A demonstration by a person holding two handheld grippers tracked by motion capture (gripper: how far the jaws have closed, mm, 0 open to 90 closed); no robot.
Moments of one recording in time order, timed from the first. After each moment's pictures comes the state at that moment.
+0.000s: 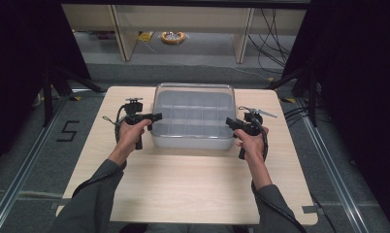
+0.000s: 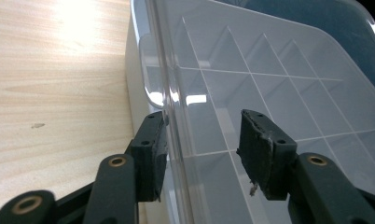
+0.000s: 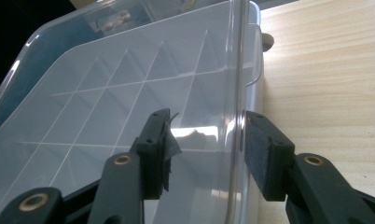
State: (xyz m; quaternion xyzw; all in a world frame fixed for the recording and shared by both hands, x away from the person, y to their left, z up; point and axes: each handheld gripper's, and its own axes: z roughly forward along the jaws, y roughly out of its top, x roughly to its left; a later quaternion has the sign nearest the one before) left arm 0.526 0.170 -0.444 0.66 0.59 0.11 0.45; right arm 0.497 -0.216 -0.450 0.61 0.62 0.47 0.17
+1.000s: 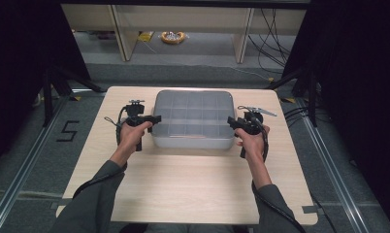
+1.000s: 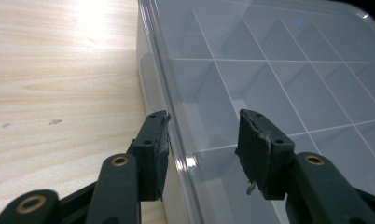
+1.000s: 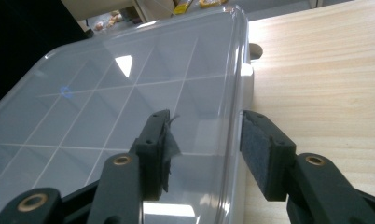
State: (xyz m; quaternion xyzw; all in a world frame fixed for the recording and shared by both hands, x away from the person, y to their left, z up) left arm 0.526 0.168 -0.451 0.68 0.59 0.13 0.43; right arm 0.496 -0.215 -0.444 0.62 0.61 0.46 0.17
